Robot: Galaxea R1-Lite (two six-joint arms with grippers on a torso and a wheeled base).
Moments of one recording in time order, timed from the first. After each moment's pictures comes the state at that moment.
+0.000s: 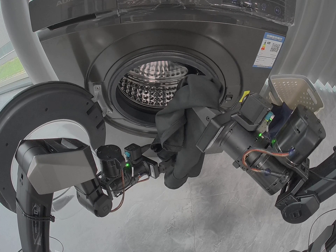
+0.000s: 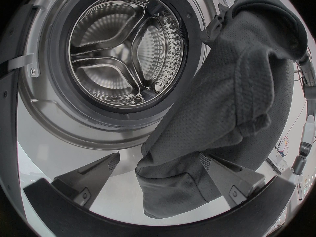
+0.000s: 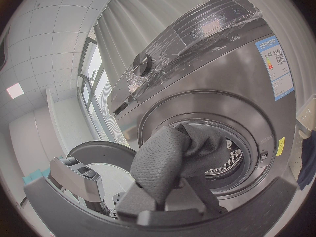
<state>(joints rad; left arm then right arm) -0.49 2.35 -0.77 -1.54 -0.20 -0.10 0.86 1.79 -0.73 -1.42 -0.14 0.12</state>
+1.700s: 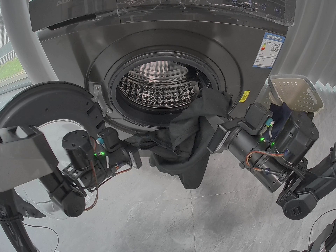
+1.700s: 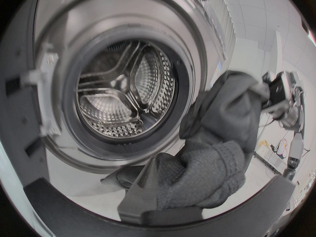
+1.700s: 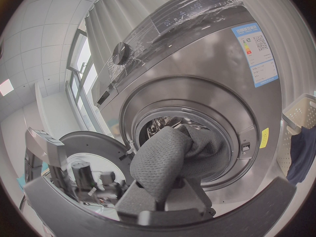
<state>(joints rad) -0.46 2.05 -0.58 -1.55 -0.24 -0.10 0.78 1.80 -0.66 -1.42 -0.16 0.15</state>
